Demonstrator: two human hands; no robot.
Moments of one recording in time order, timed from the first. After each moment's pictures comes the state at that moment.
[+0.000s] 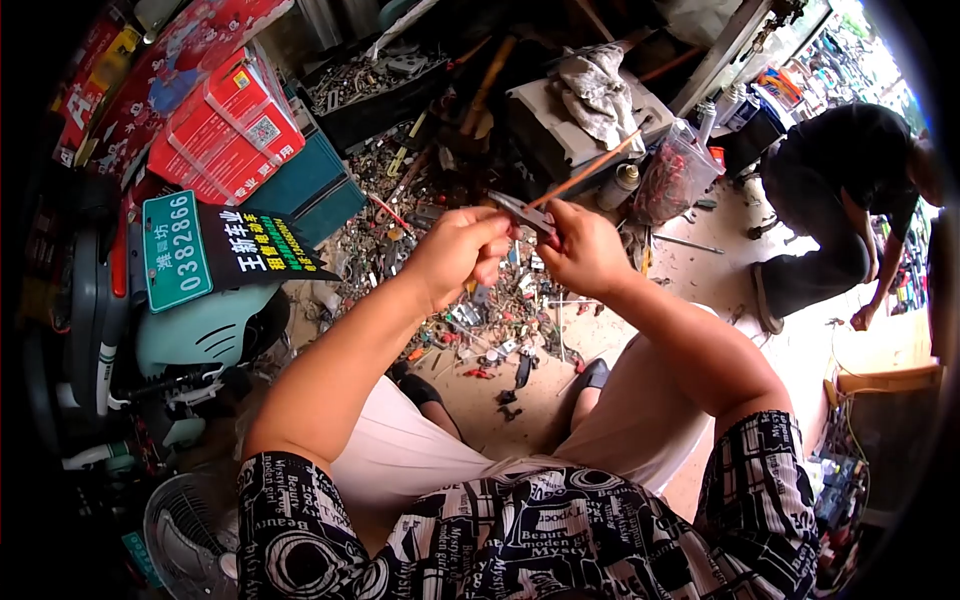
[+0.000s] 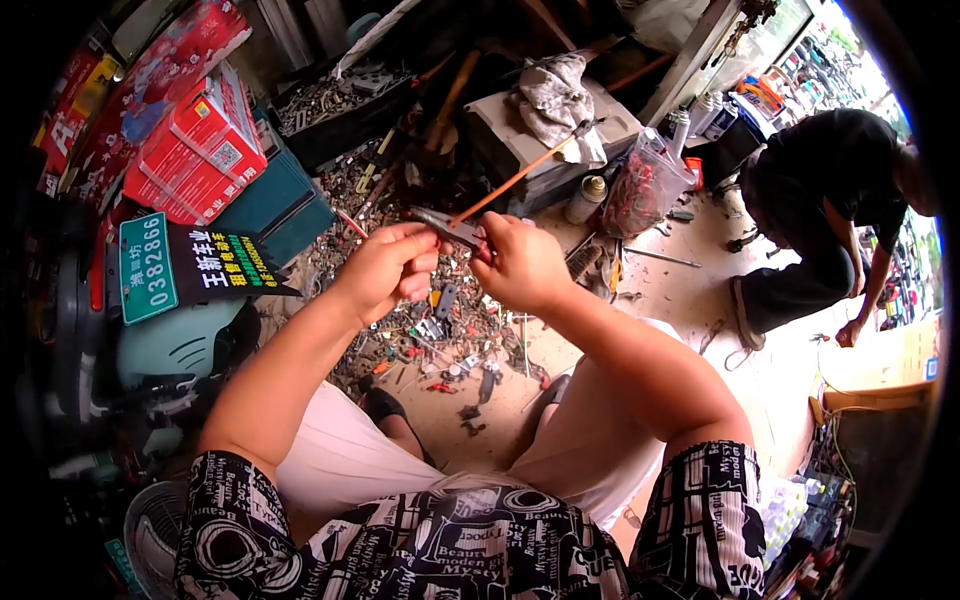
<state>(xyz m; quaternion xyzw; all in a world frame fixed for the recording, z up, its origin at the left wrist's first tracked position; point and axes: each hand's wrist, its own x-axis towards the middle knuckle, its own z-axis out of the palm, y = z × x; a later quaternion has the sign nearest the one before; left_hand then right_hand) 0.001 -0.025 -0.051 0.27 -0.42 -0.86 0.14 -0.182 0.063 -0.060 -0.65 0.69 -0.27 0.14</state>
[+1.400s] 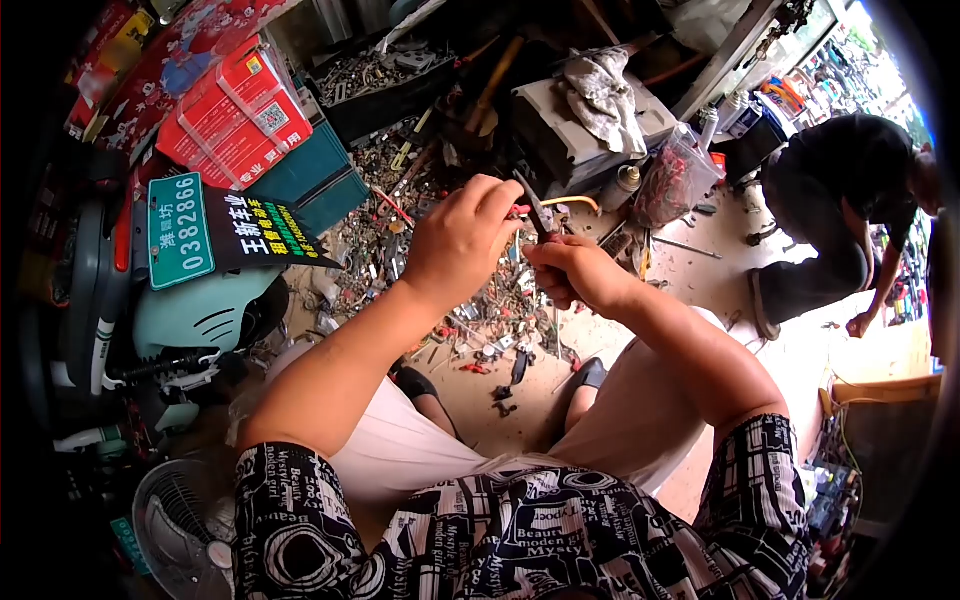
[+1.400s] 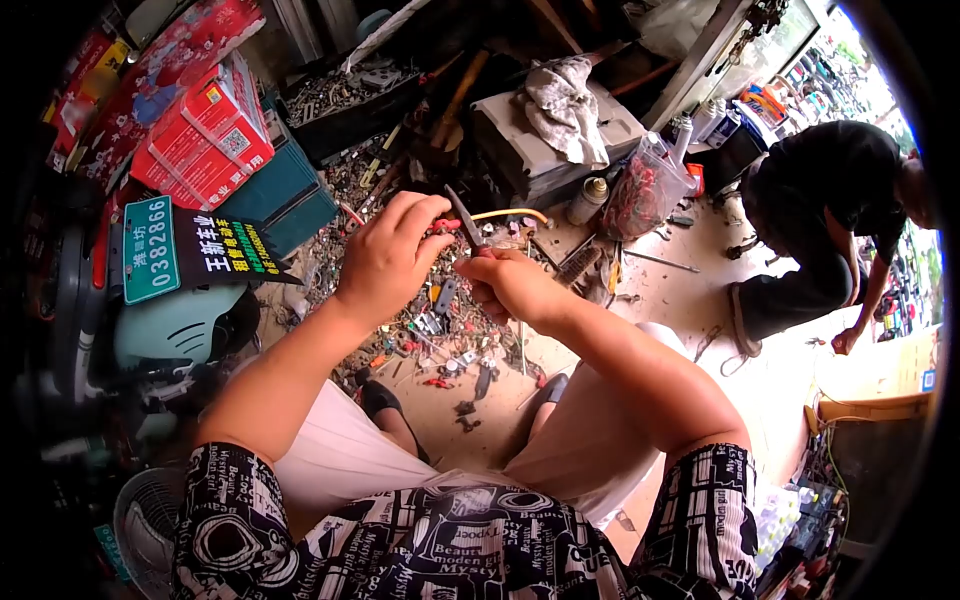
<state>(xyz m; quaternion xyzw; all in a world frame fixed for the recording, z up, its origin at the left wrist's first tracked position) 0.002 -0.012 -0.045 0.22 -0.88 -0.12 0.40 -0.164 0.077 -0.044 -0.28 0.58 -0.36 0.67</state>
